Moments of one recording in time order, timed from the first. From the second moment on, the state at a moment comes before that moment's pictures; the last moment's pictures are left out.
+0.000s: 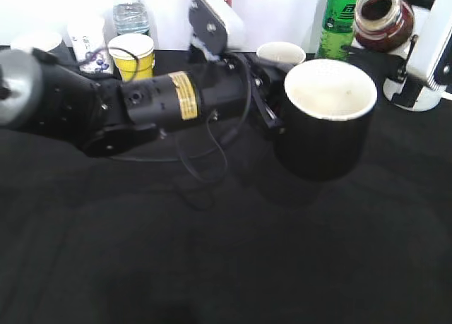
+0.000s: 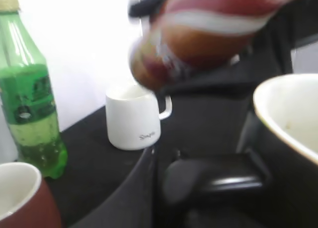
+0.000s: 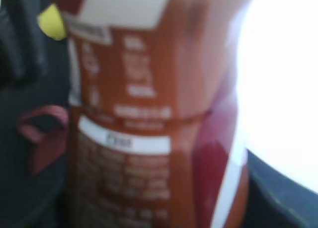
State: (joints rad) left arm -0.67 1.97 -1.08 0.71 -0.91 -0.40; right arm 0.00 1.55 -0.75 -1.08 -1.01 -0.30
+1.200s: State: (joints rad) left arm -0.67 1.97 -1.08 0.73 -0.89 -0.46; right arm 0.00 1.55 -0.75 -0.92 -1.02 -0.92
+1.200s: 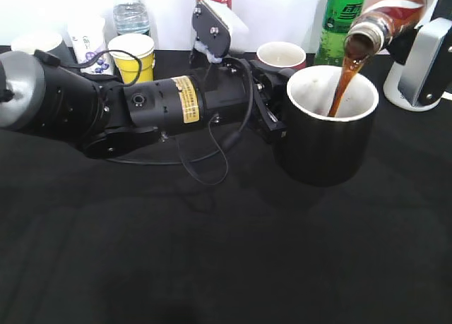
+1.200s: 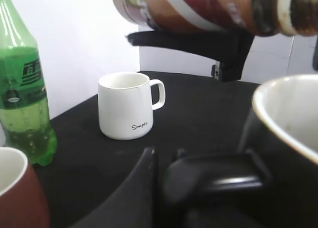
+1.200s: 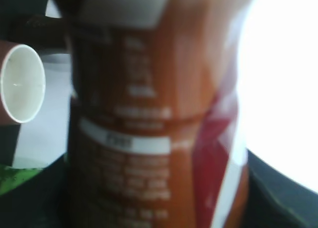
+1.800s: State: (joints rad) left arm -0.67 1.97 -1.08 0.76 -0.84 -0.52; right arm 0.00 1.55 -0.75 -0.89 -1.03 -1.05
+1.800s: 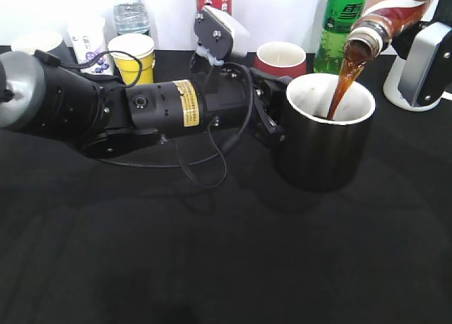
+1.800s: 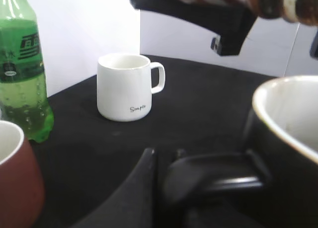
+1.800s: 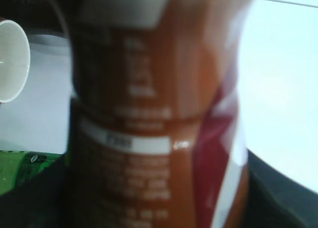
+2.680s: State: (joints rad) left arm -0.18 1.77 -0.76 0.72 -0.99 -0.39; right arm 0.00 1.55 -0.75 -1.03 -0.96 0.67
